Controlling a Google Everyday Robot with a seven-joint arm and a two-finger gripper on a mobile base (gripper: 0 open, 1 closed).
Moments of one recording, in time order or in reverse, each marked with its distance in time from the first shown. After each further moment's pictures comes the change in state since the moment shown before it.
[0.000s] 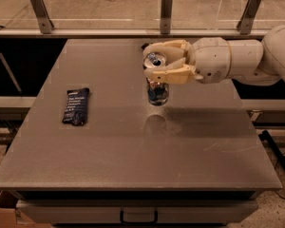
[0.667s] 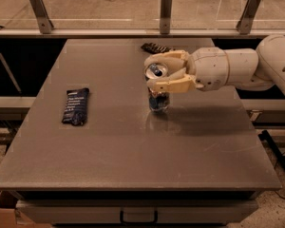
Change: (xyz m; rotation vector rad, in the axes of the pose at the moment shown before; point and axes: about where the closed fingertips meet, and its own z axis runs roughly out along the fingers) arm 0.024 0.011 -0.004 -0.059 -0.021 -0.007
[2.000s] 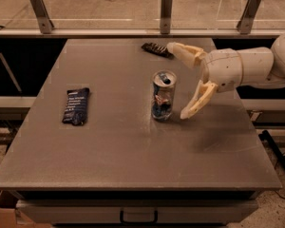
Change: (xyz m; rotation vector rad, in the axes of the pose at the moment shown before) arm 0.019 0.002 -0.029 0.000 0.109 0.020
